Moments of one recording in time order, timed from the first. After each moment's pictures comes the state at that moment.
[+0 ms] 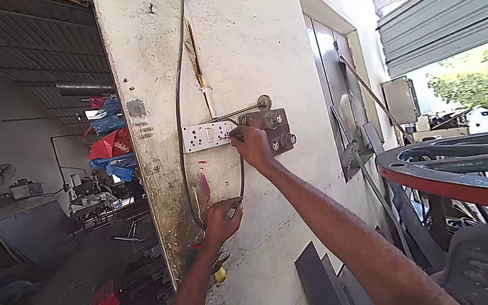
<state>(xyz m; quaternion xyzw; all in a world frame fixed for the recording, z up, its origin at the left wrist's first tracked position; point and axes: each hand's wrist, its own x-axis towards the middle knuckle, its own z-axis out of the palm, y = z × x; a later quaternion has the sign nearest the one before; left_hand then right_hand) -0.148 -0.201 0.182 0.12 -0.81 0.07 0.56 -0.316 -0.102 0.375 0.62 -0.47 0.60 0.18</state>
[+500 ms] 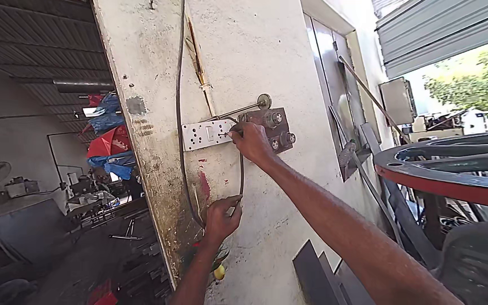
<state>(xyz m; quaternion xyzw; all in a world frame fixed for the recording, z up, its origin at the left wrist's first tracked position) -0.148 -0.201 0.182 0.13 -0.82 0.07 0.56 -0.316 -0.100 0.384 0.62 -0.50 0.58 0.18</state>
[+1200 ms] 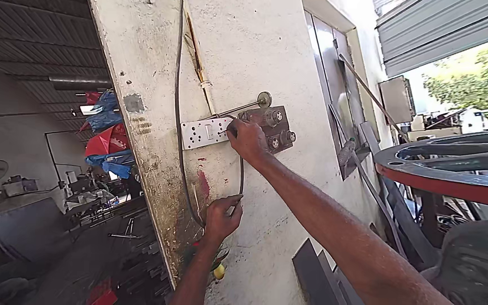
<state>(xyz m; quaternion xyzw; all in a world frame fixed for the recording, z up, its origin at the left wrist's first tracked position) -0.149 -0.197 0.184 0.14 -0.81 0.08 0.56 -0.304 -0.112 0.389 0.58 -0.55 0.52 0.29</state>
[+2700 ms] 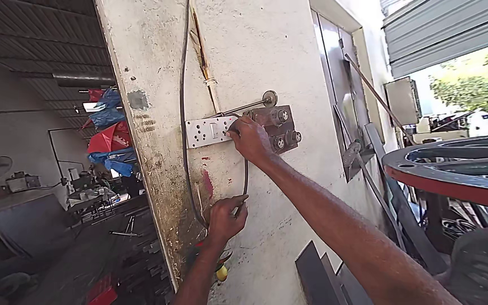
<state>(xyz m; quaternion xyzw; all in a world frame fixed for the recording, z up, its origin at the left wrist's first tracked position) -0.151 -0.198 0.183 0.14 -0.81 0.11 0.55 -0.306 -0.122 0.386 0.62 -0.49 0.52 0.32</state>
